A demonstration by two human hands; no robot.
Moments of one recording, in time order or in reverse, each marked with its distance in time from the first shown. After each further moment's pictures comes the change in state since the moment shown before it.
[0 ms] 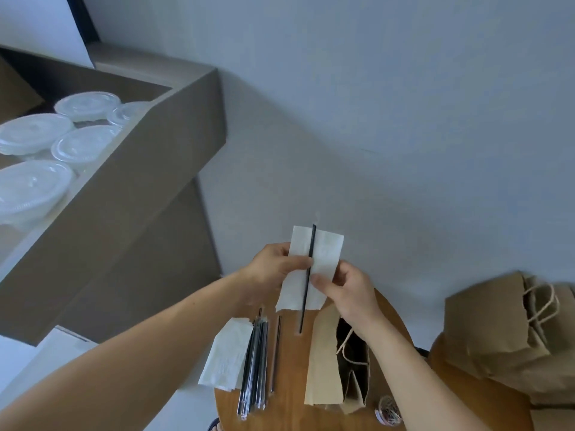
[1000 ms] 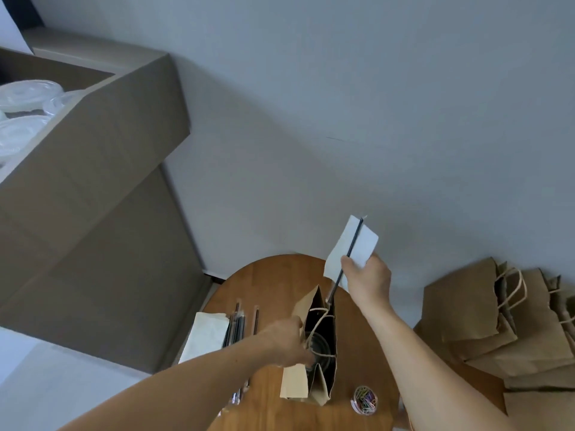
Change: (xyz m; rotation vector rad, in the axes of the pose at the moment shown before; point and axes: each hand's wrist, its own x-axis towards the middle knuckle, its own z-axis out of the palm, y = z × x) left_hand 0.031 -0.128 0.096 0.980 -0.161 -0.341; right_hand 0.032 0.048 -0.084 -0.336 0.485 0.063
